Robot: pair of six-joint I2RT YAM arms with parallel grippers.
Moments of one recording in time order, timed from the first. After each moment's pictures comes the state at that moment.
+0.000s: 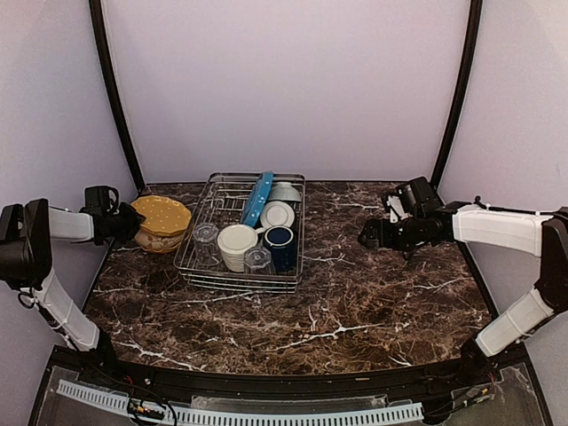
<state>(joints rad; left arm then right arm) 0.21 1.60 0.83 0.13 0.32 -0.90 0.46 1.45 0.91 -0.33 -0.09 0.40</state>
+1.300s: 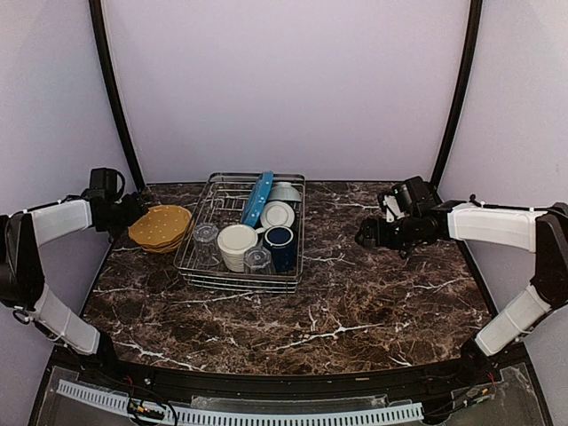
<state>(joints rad) 0.11 1.47 0.93 -0.23 0.00 -0.64 0.47 1.49 0.93 -0.32 -0.09 0.39</state>
